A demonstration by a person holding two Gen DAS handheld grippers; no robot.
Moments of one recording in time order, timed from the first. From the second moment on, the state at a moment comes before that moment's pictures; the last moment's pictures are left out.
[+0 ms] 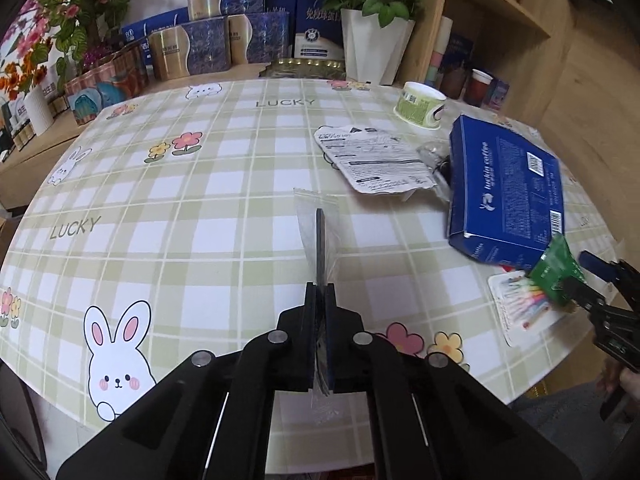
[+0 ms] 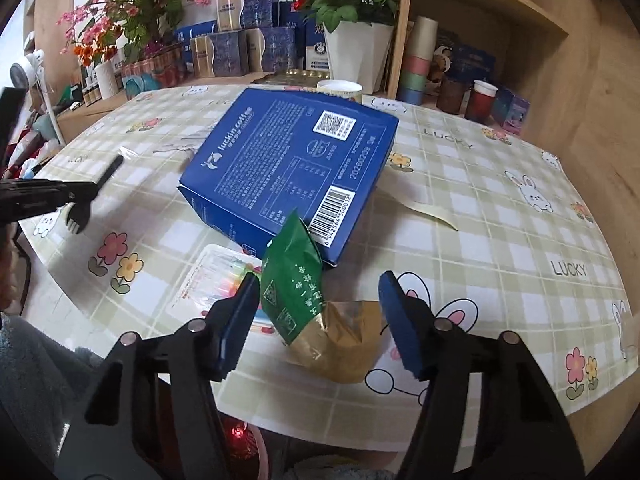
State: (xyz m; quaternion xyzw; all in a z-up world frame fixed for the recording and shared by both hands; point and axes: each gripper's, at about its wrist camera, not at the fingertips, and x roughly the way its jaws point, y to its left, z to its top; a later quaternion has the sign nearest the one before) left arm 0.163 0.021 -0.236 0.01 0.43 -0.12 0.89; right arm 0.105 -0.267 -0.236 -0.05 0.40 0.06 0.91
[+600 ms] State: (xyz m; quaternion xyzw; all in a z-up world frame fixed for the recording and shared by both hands) left arm 0.120 0.023 -0.201 -0.01 0.40 -0.14 0.90; right arm 0.083 -0.267 -0.191 0.01 0.36 0.09 0.93
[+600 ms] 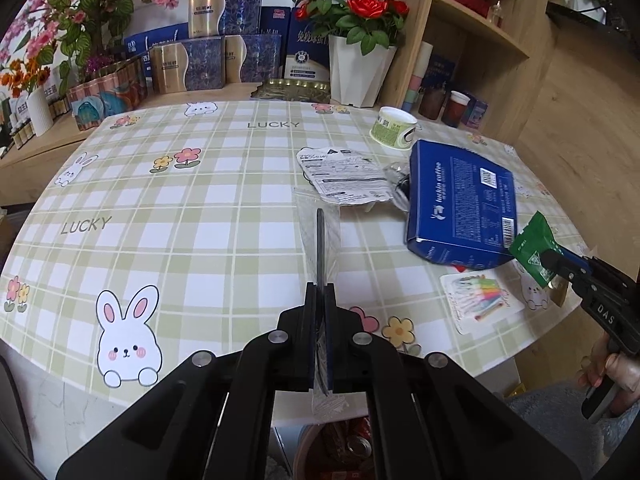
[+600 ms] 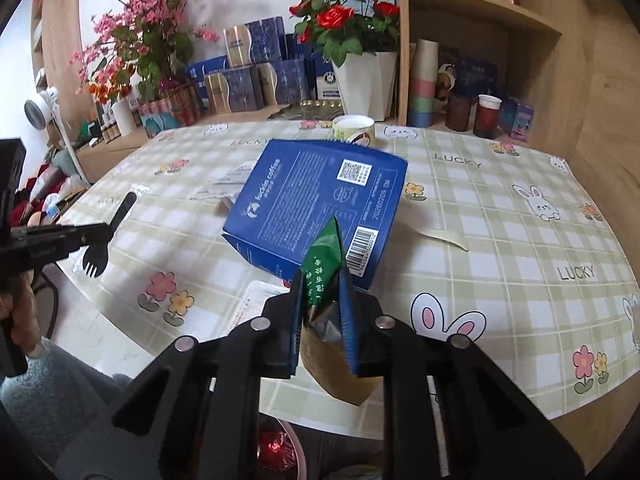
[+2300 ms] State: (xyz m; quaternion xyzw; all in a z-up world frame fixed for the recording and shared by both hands) left arm -0.010 0.049 -0.203 -0.06 0.40 -0.16 0.90; right arm -0.015 -0.172 -0.314 -0.03 0.53 0.16 0.83
